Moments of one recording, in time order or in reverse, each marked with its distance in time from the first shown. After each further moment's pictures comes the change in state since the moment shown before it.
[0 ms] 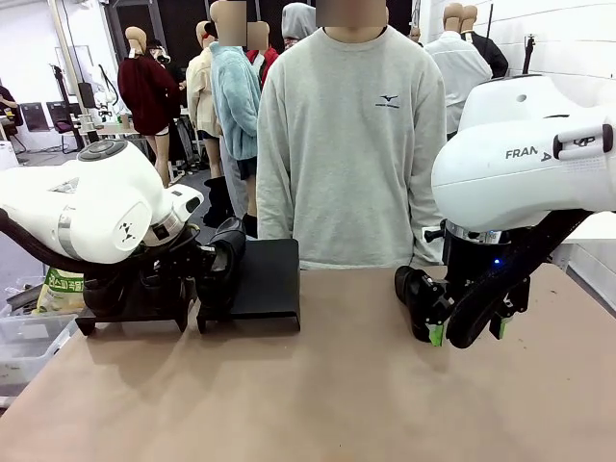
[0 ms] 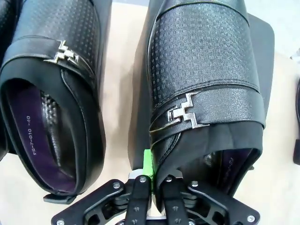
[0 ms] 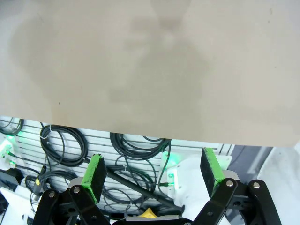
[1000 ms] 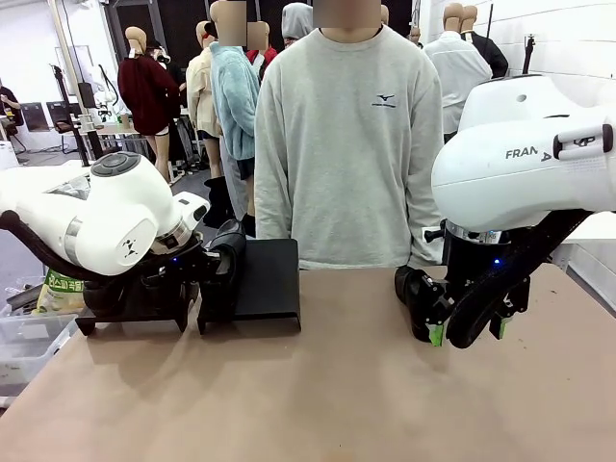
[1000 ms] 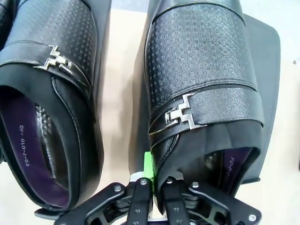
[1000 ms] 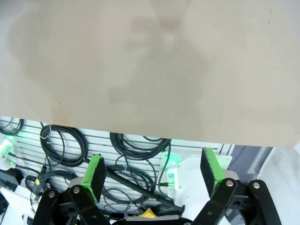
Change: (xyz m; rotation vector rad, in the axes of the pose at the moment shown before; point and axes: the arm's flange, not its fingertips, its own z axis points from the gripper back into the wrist) left arm -0.005 -0.004 -0.017 0.027 -0.032 0.025; right arm 0.000 0.000 0.000 0.000 0.000 0.000
